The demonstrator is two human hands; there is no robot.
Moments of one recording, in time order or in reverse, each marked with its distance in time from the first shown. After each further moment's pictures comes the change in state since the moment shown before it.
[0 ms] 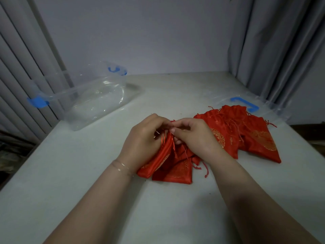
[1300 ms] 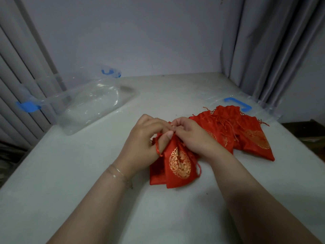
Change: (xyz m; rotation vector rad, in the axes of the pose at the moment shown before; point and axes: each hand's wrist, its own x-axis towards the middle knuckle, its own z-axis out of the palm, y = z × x) left_hand 0.004 0.005 0.001 -0.080 -0.039 0.112; right_hand 0.011 0.011 -0.007 -0.048 -0.082 0.057
